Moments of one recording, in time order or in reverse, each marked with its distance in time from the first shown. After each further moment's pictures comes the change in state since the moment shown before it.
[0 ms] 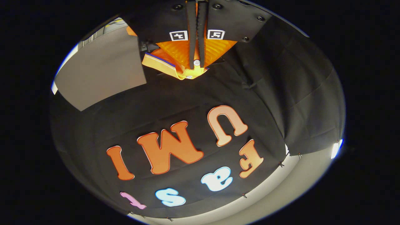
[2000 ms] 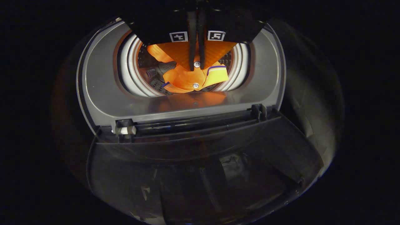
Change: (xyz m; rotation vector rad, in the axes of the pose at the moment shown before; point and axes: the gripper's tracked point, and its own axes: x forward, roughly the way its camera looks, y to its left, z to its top) arm 0.276 -0.134 -0.411 -0.050 0.666 -0.305
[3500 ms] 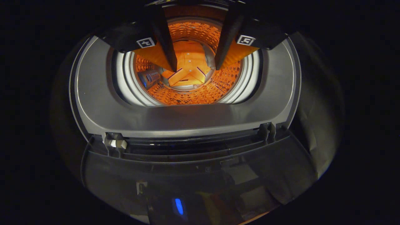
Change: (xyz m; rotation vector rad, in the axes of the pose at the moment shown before) arm 0.009 -0.008 -0.015 -0.052 0.028 -0.040
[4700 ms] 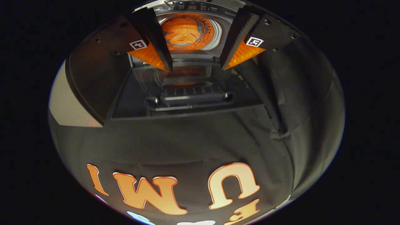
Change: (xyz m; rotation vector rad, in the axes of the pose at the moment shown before) arm -0.228 0.034 0.180 -0.042 -0.509 0.073
